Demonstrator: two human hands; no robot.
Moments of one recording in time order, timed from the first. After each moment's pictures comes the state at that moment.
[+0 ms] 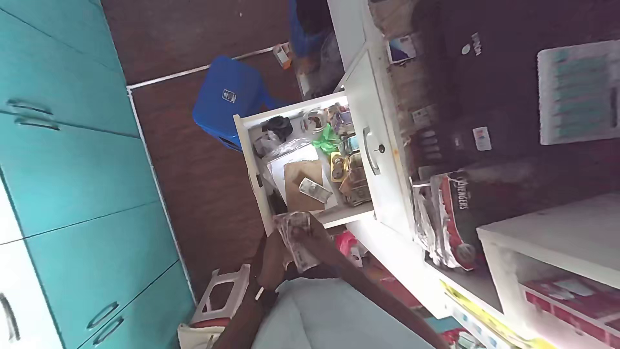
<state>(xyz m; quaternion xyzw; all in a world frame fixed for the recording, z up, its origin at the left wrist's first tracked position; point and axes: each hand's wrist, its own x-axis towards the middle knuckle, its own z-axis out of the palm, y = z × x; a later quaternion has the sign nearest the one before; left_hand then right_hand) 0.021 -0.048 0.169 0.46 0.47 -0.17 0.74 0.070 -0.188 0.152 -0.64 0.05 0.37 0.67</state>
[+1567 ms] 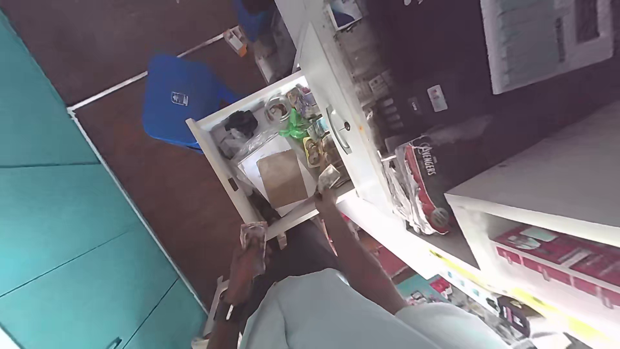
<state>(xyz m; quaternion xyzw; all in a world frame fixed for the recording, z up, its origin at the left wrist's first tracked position) 0.007 -0.009 0.156 0.56 0.41 -0.28 0.66 0.103 -0.258 -0.026 -0.40 0.65 0.01 0.65</state>
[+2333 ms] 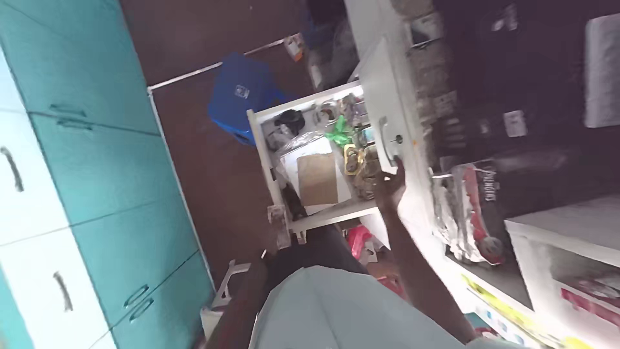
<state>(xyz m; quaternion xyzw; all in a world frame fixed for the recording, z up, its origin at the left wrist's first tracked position) -0.023 0.015 0.042 0.66 0.46 -0.27 0.53 0.160 -0.294 0.089 -0.87 0.25 0.03 0.42</state>
